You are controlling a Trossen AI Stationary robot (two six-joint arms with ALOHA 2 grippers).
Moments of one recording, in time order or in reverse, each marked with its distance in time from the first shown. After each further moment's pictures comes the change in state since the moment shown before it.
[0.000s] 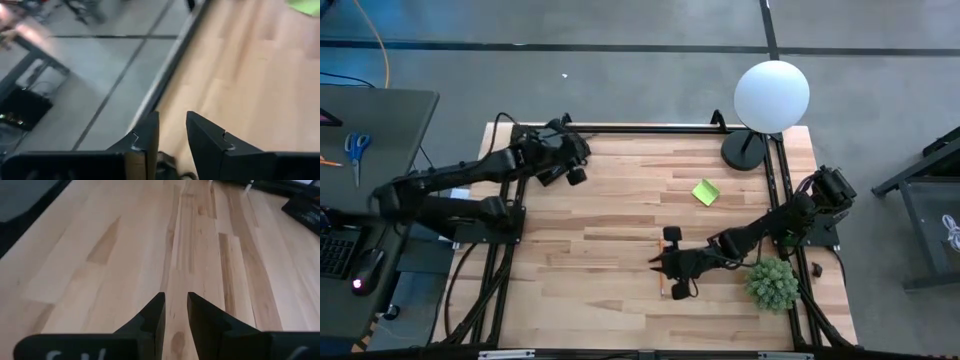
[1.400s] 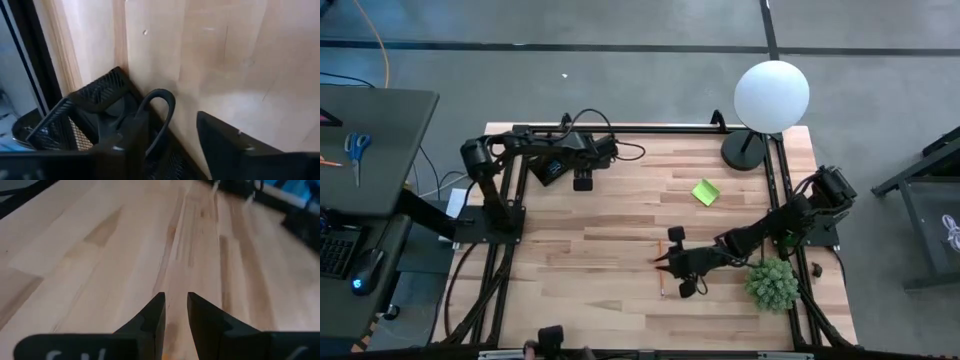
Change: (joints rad) left arm 0.046 0.798 0.390 -0.544 -0.120 0.114; right arm 0.000 0.000 -0.176 0.234 -0.002 -0.120
